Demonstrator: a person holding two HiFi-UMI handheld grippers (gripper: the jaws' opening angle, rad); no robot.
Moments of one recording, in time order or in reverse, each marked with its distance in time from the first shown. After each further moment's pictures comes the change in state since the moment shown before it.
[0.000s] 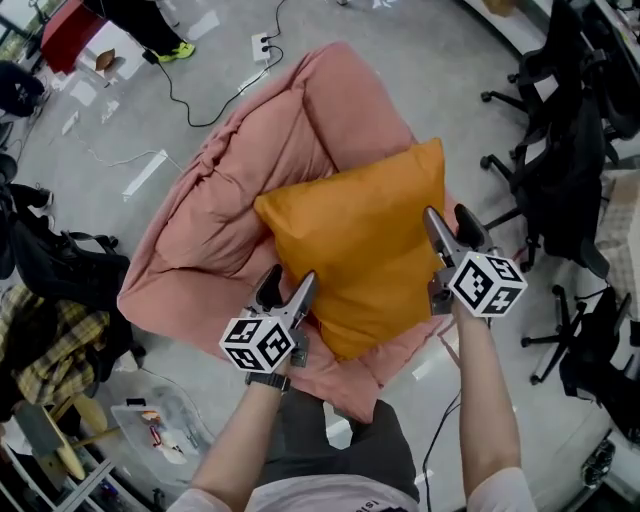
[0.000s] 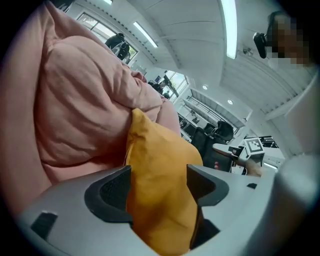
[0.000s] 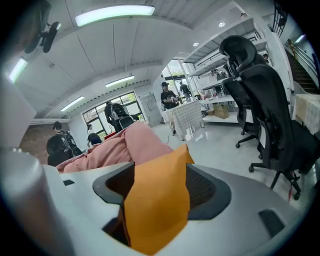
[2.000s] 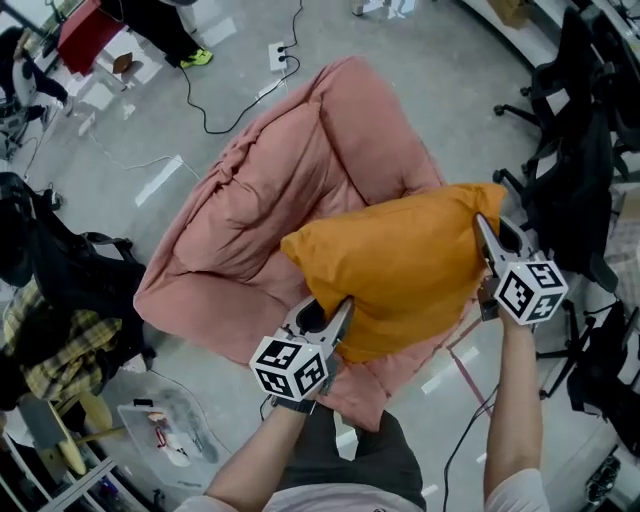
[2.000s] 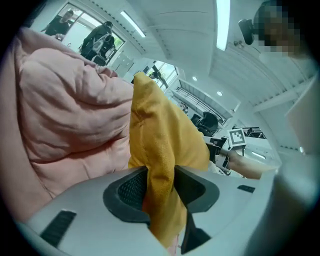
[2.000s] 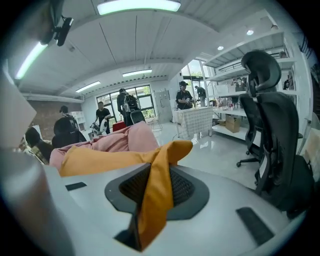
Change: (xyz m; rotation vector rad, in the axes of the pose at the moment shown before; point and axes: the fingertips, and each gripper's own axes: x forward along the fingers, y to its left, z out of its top) left arm -0.001 -0.071 -0.010 0.065 0.111 -0.106; right arm -0.015 -0.031 0.043 -0.236 0.053 0.054
